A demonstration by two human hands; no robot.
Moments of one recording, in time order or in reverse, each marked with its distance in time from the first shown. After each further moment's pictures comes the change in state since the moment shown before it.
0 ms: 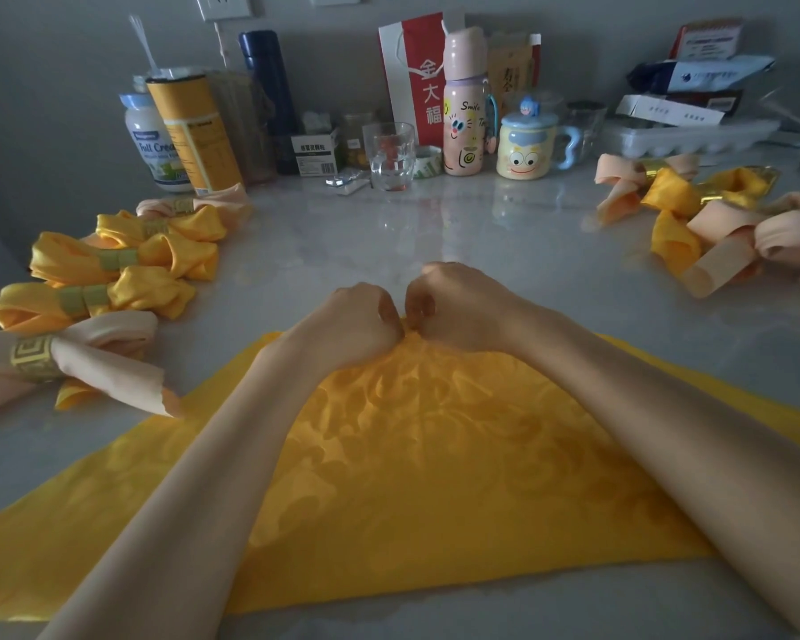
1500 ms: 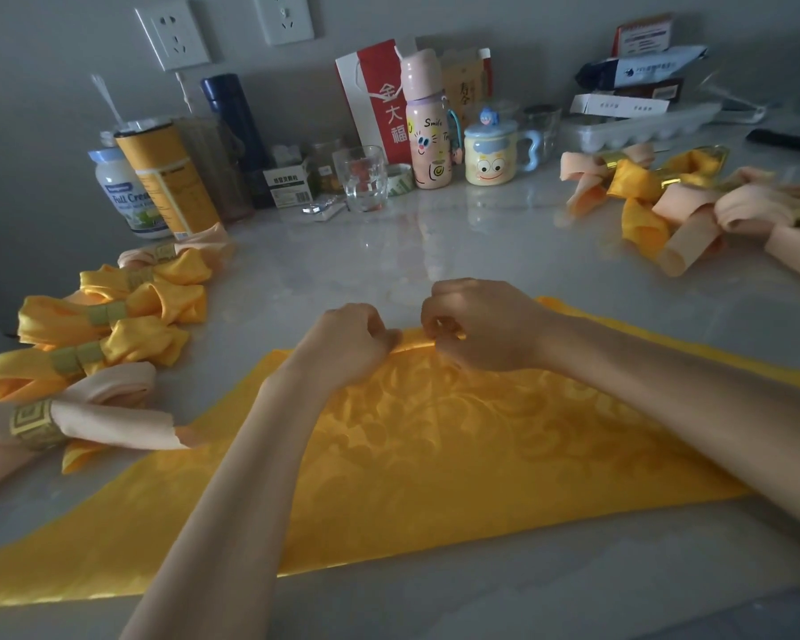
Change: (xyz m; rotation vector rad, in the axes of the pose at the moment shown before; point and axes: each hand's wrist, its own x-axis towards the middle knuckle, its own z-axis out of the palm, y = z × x) left_hand 0.011 -0.011 0.003 0.022 0.035 -0.003; right_hand -0.027 0.013 -0.003 -0.111 0.050 -0.038
